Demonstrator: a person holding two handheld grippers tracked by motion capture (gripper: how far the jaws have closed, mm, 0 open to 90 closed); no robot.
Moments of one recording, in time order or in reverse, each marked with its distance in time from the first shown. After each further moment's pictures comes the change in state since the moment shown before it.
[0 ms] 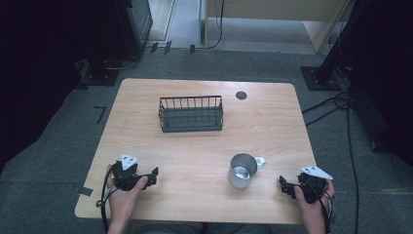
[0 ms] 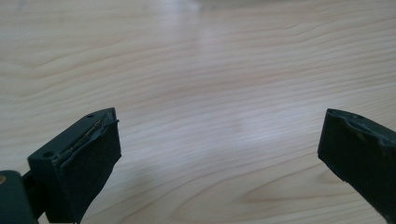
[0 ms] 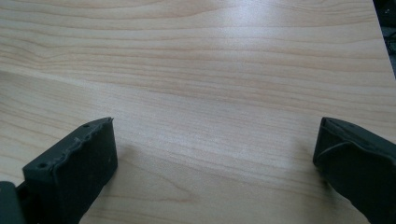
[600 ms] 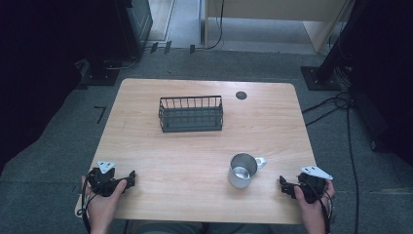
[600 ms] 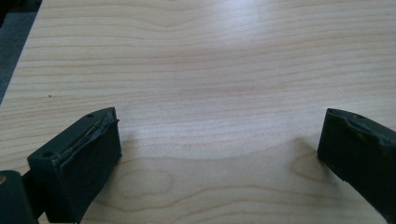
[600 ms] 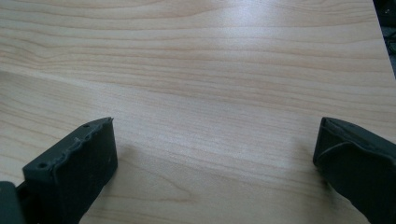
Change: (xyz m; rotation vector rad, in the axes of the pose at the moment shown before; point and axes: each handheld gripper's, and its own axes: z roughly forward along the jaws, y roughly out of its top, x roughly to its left) left arm 0.072 -0.034 -0.006 0.069 0.209 -0.094; right arm 0.000 0.000 0.000 0.000 0.000 0.000
